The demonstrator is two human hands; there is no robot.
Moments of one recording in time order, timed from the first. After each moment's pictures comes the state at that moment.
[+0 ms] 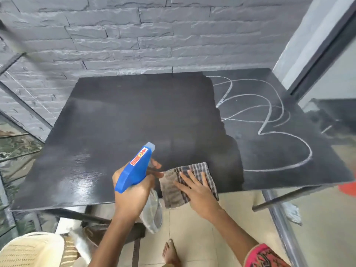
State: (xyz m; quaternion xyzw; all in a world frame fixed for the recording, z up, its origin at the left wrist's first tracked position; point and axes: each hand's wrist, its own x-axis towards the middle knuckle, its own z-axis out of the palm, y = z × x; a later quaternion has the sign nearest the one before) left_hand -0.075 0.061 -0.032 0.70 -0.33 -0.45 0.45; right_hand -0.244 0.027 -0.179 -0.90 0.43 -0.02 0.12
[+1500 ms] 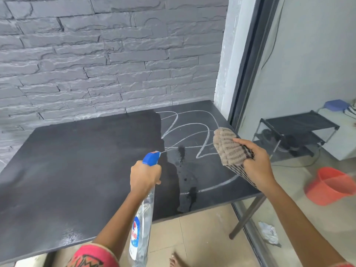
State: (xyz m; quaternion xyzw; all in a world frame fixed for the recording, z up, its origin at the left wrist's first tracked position) left_hand -0.269 -0.036 -0.027 0.76 -0.42 -0.35 0.36; right_hand -0.548 -0.031 -0.010 -0.55 0.58 -0.52 0.30
